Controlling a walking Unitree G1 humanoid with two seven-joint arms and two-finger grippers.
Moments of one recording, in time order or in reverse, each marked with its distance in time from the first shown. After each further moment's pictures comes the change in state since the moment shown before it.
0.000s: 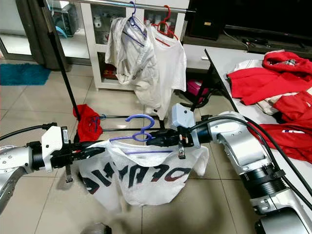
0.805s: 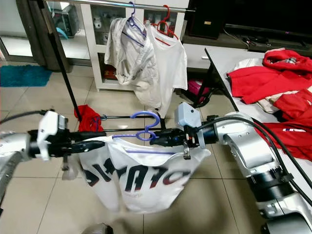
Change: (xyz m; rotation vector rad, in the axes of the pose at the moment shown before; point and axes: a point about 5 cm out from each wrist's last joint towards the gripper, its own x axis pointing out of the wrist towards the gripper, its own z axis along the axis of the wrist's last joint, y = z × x) left arm -0.005 0.022 0.018 -0.064 -0.046 -0.094; right arm -0.013 0.006 0.001 0.013 -0.015 -0.012
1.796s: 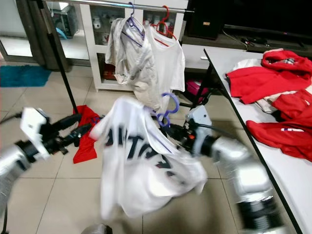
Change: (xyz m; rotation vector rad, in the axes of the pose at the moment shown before) left arm -0.005 -0.010 -0.028 -0.194 -0.009 0.659; right arm 0.021 0.008 -0.049 0.537 -0.126 -0.742
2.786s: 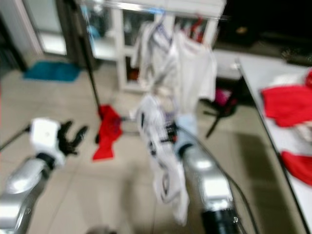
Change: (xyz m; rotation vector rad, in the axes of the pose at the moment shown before) left arm 0.008 -0.023 -0.008 -0.046 0.026 0.351; right arm 0.023 0.014 -0.025 0.091 0.024 -0.364
